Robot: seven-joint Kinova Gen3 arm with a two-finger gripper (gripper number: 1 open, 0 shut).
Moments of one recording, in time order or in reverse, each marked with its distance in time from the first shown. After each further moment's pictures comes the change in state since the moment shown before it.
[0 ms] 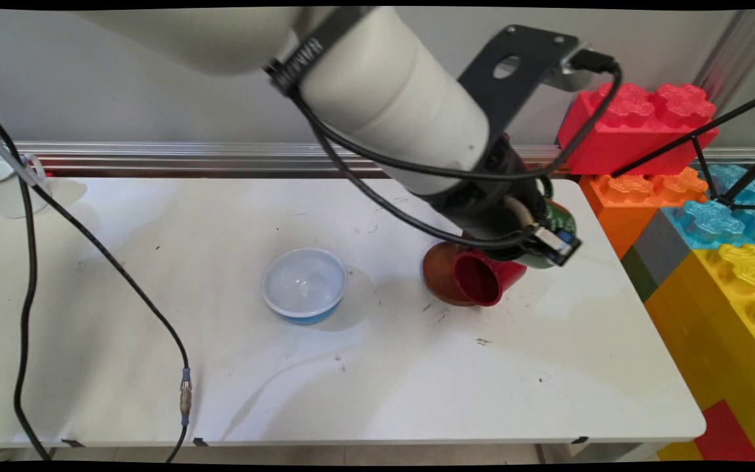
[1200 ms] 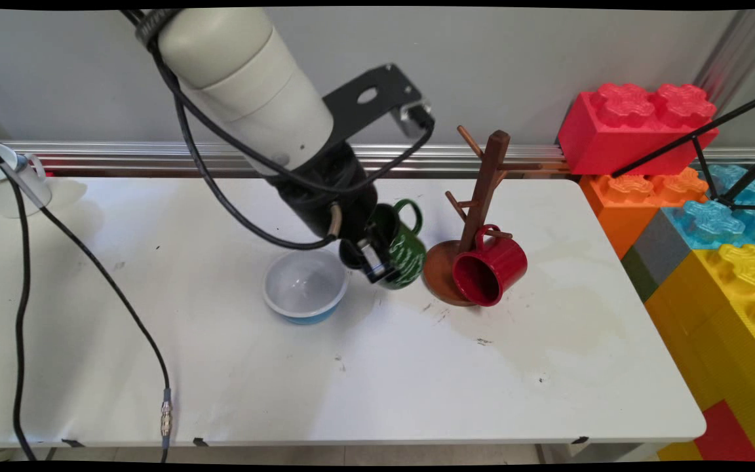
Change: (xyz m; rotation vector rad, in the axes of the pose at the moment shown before) arm -0.047 -0.079 -0.048 0.027 -0.330 0.202
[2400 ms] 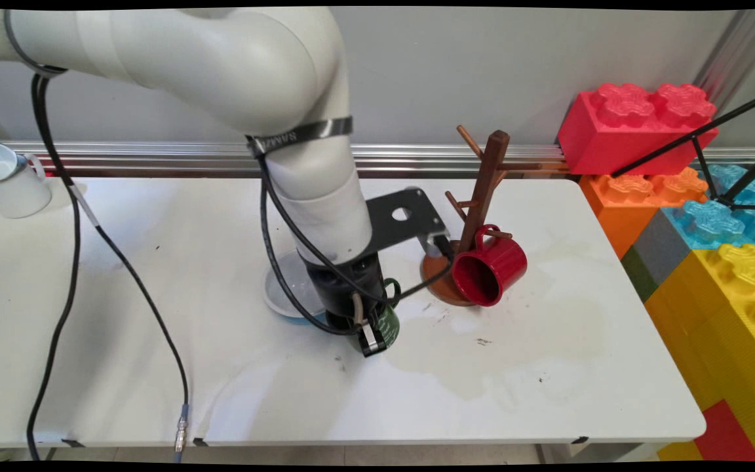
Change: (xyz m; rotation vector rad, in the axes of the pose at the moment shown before) arm -0.003 0.016 0.104 -0.003 -0.272 0.017
